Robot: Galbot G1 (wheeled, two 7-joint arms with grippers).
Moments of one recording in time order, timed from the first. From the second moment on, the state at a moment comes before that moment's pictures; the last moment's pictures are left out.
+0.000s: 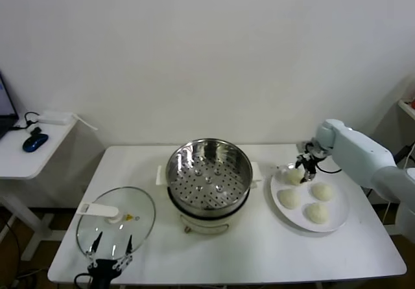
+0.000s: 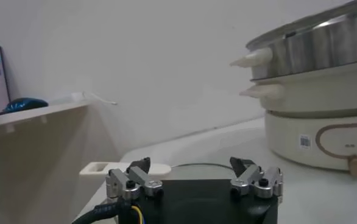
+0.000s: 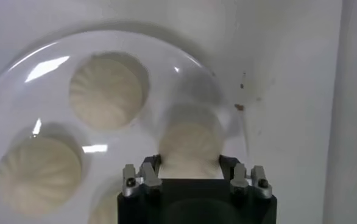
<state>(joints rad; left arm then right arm) 1.69 -1.56 -0.78 -1.74 0.09 -0.41 0.16 0.26 0.98 -1.13 0.64 0.06 0.11 -1.07</state>
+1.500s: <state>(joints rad) 1.69 -1.58 -0.79 -1.77 0.16 -0.45 0.14 0.61 1.42 -1.55 0.73 0.14 0.79 -0.83</state>
